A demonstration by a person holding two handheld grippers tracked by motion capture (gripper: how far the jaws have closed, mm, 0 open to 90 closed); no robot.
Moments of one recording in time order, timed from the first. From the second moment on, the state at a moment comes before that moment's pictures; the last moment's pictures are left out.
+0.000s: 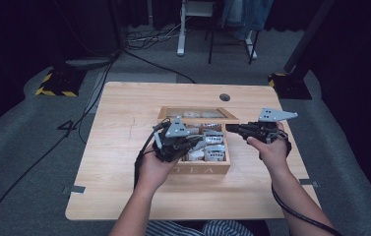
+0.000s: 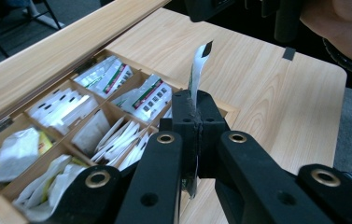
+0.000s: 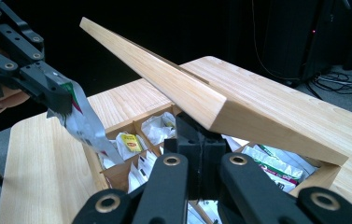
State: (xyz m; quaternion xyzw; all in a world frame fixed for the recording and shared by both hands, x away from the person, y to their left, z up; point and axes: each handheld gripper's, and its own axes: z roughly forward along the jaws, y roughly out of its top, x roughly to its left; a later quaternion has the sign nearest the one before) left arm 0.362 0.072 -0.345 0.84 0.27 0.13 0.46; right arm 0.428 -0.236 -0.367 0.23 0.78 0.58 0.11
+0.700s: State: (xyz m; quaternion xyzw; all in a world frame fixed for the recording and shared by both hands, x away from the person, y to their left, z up) left arm 0.346 0.135 -0.344 0.82 0.33 0.17 0.45; right arm 0.429 -0.236 -0.368 0.23 0.78 0.58 0.11
